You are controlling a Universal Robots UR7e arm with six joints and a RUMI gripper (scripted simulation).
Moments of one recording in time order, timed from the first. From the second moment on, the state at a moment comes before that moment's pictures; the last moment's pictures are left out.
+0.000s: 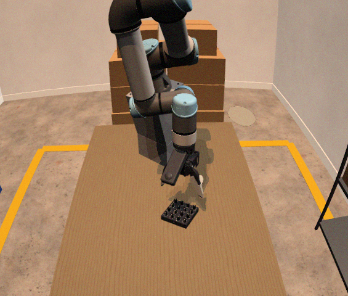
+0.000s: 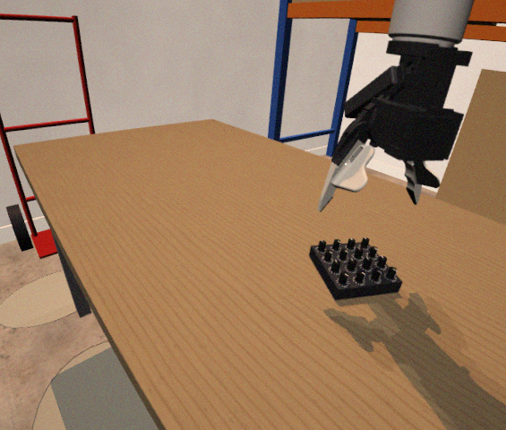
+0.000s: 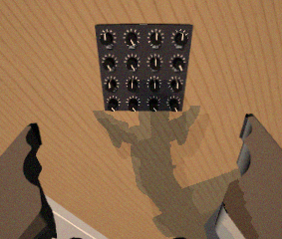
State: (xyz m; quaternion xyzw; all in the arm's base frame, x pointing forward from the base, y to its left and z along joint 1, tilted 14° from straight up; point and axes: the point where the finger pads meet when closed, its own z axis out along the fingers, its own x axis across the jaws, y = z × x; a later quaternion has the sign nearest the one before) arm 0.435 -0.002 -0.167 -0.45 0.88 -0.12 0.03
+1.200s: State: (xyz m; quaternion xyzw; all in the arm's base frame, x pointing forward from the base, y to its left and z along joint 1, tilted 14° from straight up) arm 0.434 -0.001 -0.168 -0.45 0.88 -0.12 0.03
